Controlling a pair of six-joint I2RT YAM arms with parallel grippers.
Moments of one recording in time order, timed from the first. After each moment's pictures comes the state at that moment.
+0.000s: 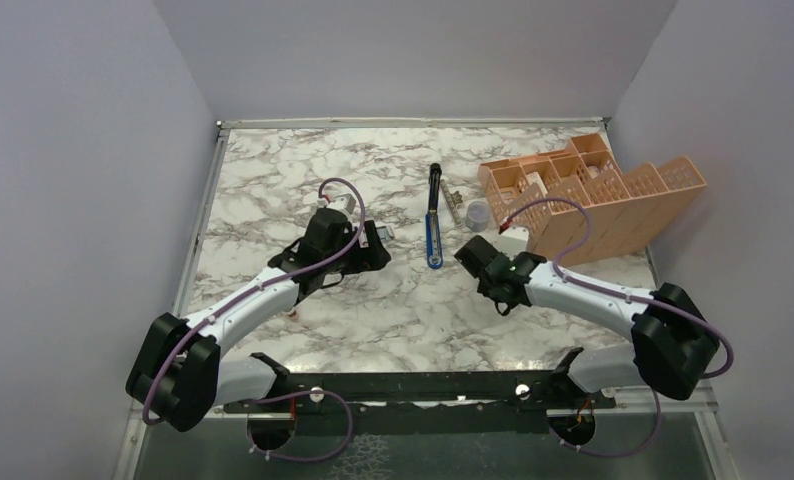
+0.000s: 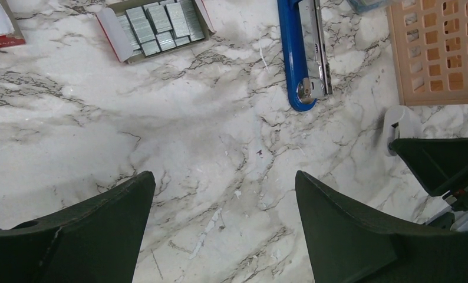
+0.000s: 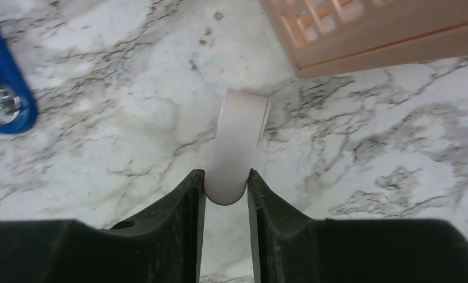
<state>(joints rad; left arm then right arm) -0.54 1.22 0.66 -0.11 0.09 -0.61 0.79 1.38 0.76 -0.65 0.66 0.98</state>
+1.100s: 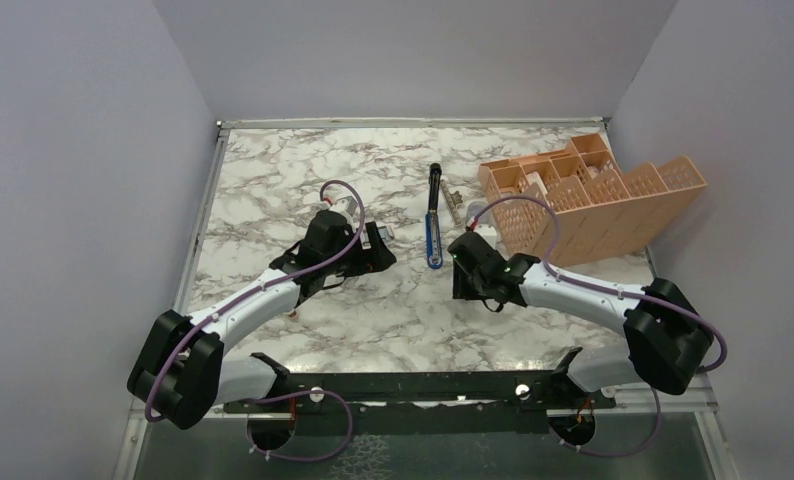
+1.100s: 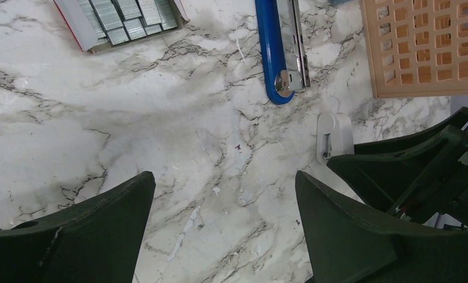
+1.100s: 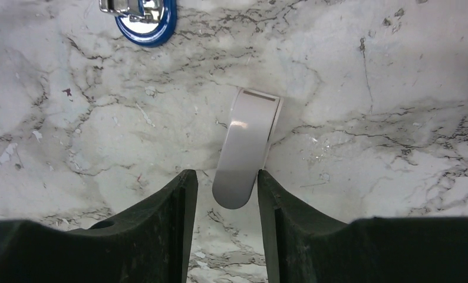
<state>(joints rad) -0.54 1.23 0.63 -0.04 0.17 -0.67 0.81 1.38 0.74 -0.41 0.29 0.71</state>
